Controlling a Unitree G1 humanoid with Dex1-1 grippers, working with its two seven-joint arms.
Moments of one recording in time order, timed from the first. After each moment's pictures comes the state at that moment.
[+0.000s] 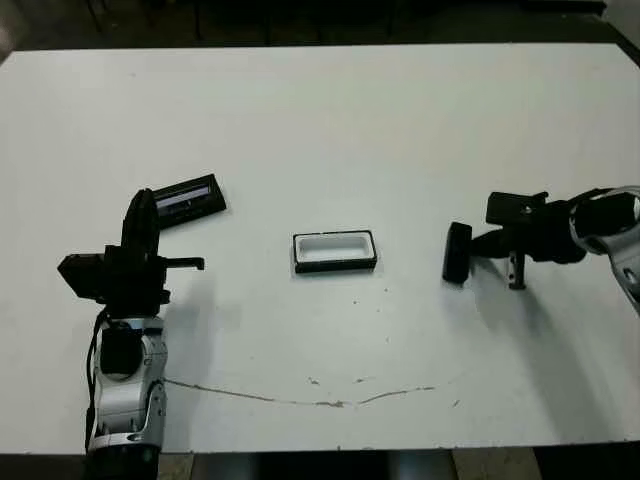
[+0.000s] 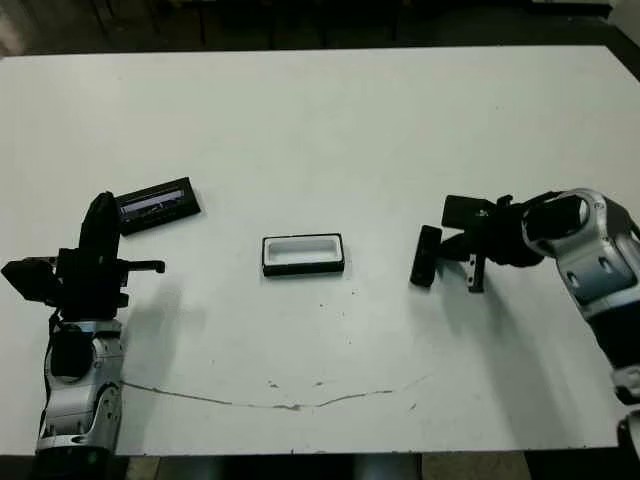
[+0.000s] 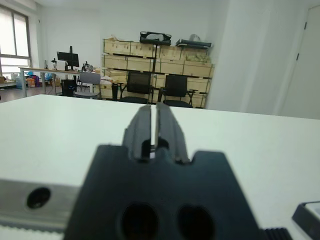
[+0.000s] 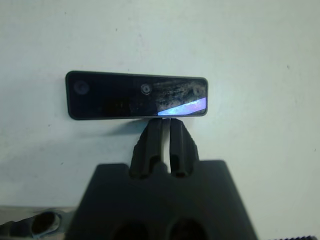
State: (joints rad) left arm -0.01 0.12 0.15 0.06 -0.19 -0.42 -0.12; right arm -0.61 -0.87 0.37 0.33 -0.17 0.19 1.19
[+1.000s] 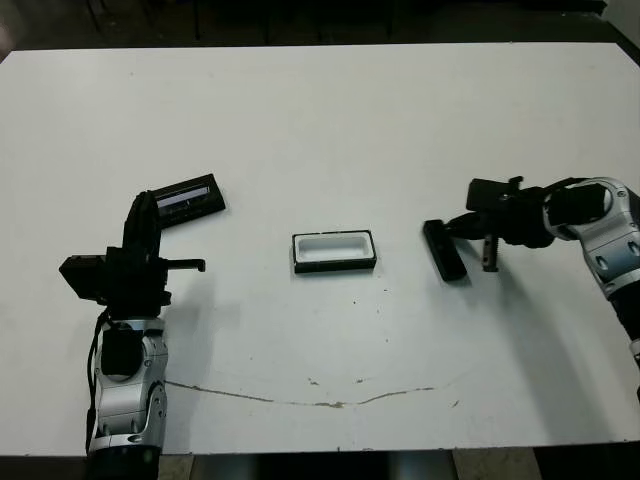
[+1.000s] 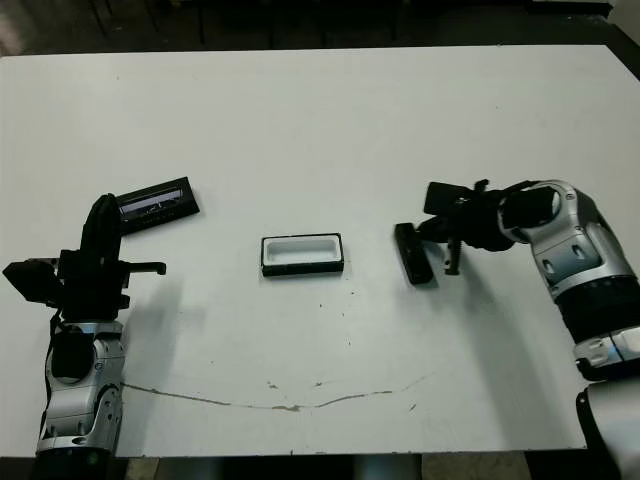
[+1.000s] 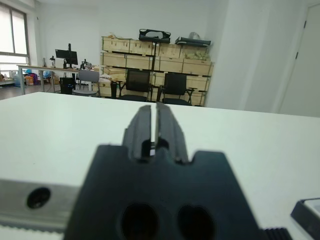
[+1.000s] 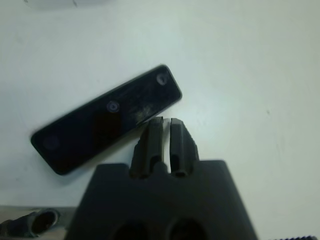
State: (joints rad) left arm -0.02 0.11 0.15 0.06 -0.18 -0.42 -0.12; right arm -0.69 -0.75 0.38 0.44 -0.19 0.09 1.14
